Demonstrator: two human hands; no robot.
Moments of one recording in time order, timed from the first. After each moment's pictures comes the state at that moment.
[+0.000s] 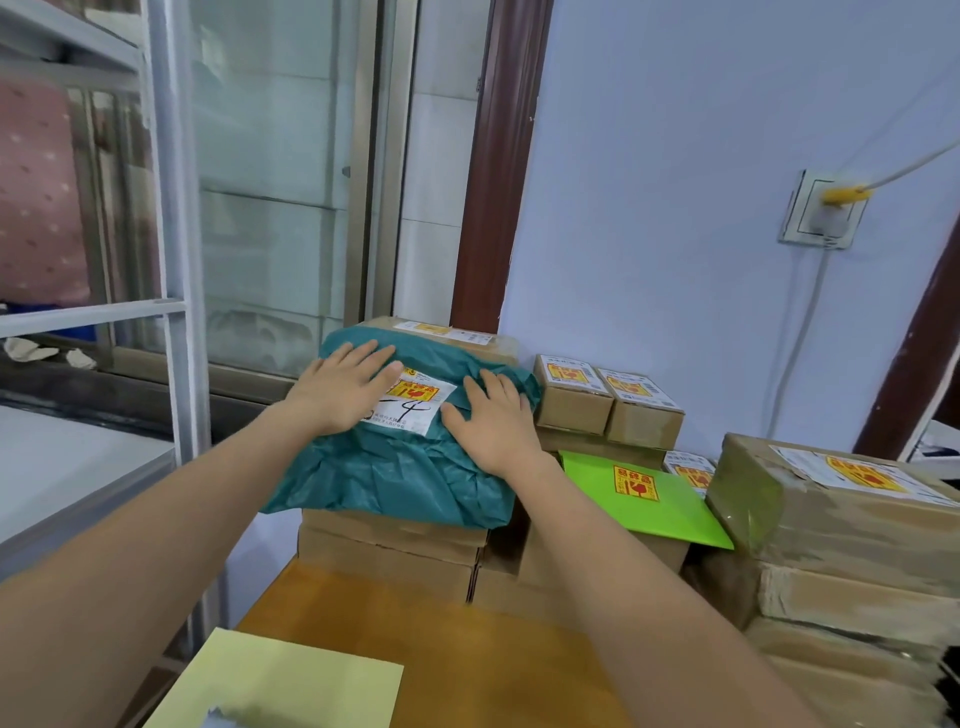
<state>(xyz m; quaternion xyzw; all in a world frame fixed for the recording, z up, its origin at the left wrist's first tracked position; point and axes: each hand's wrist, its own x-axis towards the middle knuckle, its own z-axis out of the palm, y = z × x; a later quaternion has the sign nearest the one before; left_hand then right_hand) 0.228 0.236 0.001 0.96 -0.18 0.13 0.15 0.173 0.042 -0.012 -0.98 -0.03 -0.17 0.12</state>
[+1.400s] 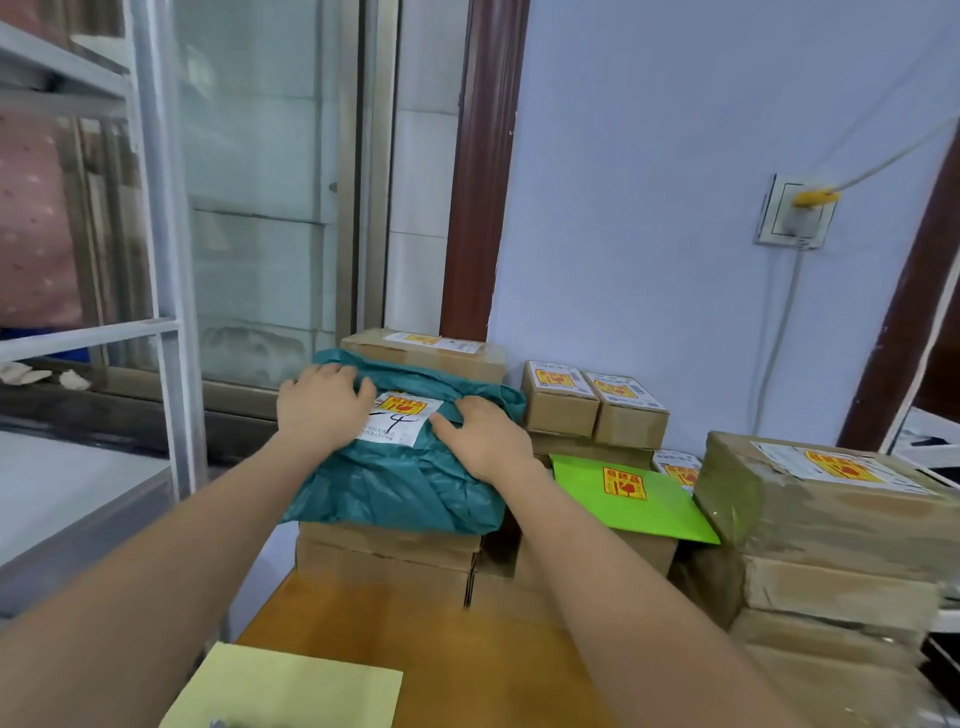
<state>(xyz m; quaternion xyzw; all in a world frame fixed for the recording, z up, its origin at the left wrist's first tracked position) 0.224 0.228 -0.005 0.95 -0.06 0.28 0.14 0.169 0.042 -0.012 -0.97 -0.02 -0.17 0.16</state>
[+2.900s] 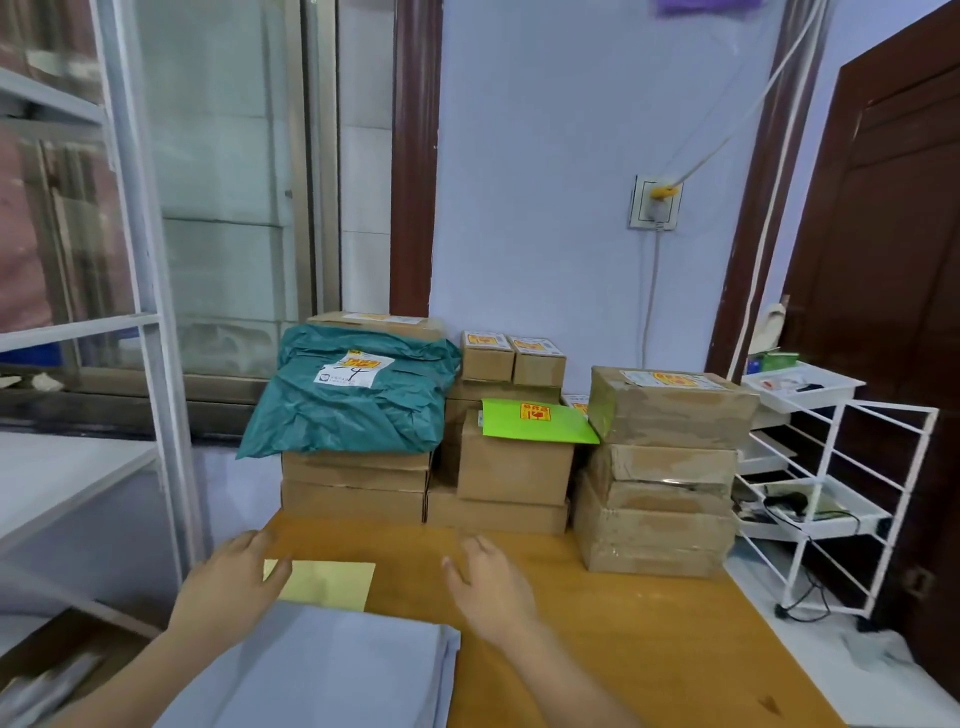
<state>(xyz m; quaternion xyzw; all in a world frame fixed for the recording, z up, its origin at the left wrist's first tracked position) 0.038 0.297 -0.172 0.97 -0.10 0.16 0.15 -0.055 0.032 -0.159 -0.97 0.04 -0.12 0.19</state>
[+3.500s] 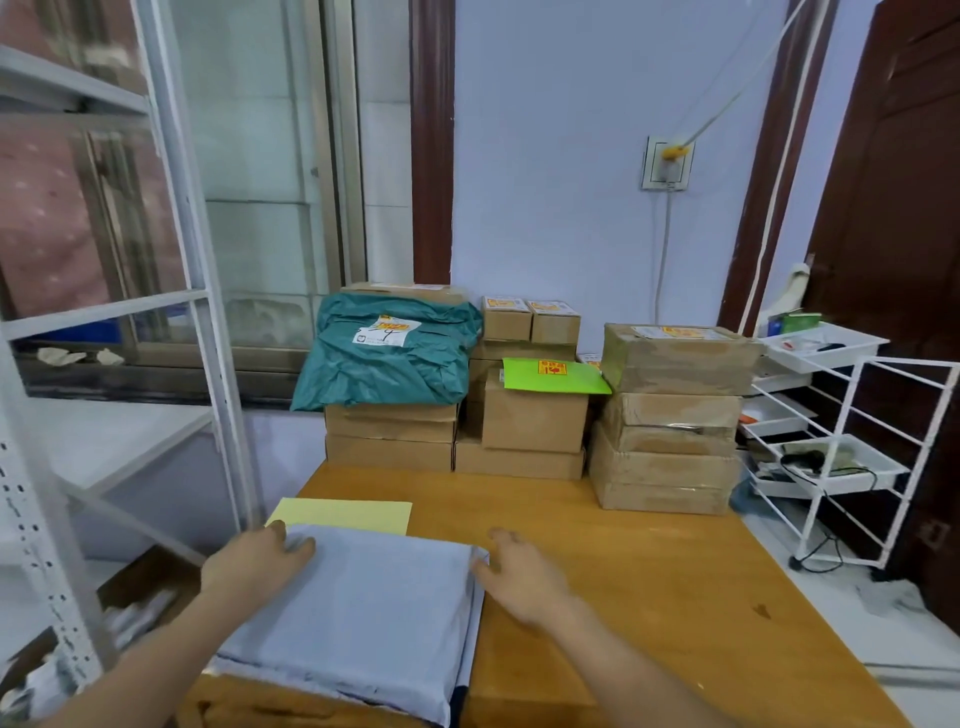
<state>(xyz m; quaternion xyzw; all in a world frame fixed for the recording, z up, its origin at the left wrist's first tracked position) -0.008 0.338 -0.183 0.99 -0.03 0.04 0.12 -0.111 0.041 -0.189 -0.97 0.04 -0.02 0.22</state>
